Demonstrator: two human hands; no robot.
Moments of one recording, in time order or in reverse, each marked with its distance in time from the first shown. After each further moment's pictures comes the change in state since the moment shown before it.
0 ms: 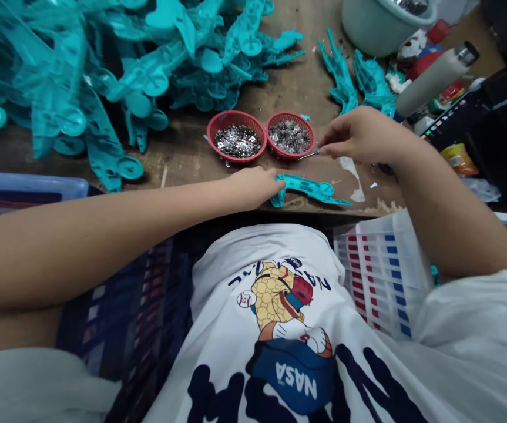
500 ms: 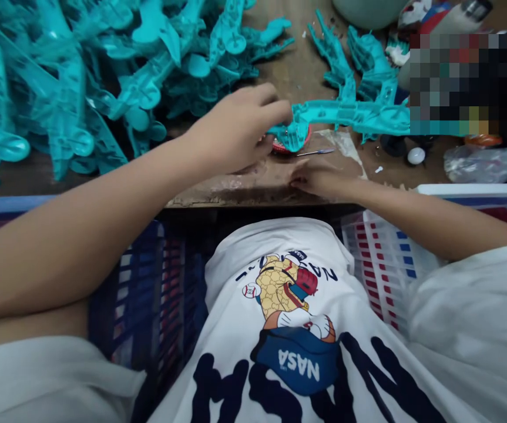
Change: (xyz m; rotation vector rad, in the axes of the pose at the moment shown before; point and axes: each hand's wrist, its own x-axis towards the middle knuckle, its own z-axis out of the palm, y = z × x) left_hand -0.017 -0.031 -0.089 -0.156 0.353 -0.028; right_hand -0.015 0.012 0.129 -0.037 -0.138 -0.371
